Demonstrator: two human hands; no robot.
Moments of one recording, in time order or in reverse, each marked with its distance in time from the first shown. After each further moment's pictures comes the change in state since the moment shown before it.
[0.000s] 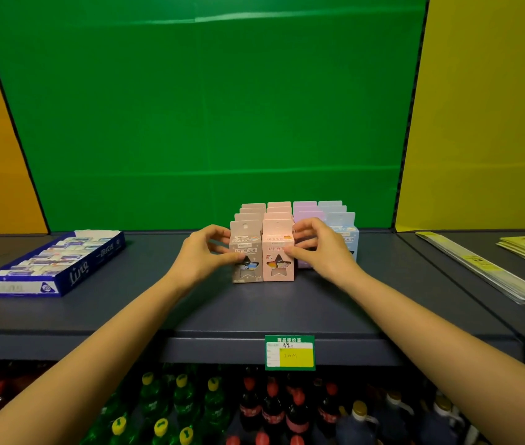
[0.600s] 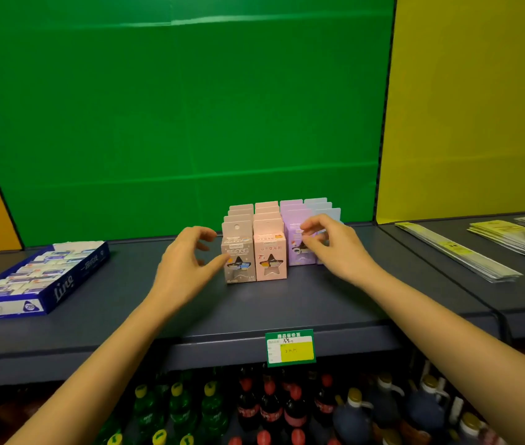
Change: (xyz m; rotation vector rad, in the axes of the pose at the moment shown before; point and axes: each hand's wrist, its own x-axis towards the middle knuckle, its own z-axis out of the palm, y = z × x) left_hand -0.022 0.005 -0.013 0.326 0.116 0.191; right_hand -0.023 -0.009 -0.025 -0.282 0.110 -0.040
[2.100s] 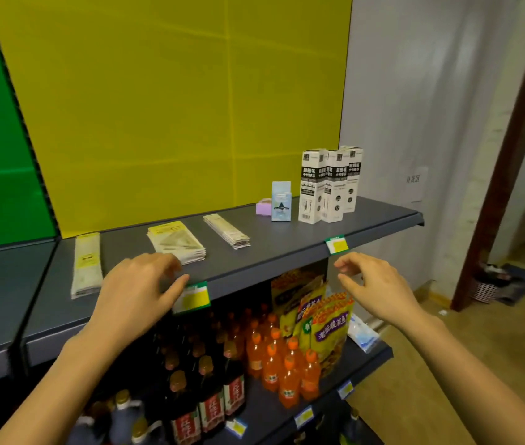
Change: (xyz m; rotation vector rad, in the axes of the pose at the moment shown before) left_hand -0.050 0.406 0.343 0.300 -0.166 0.550; right_hand -0.266 0.300 -0.494 -0.607 0.174 0.473
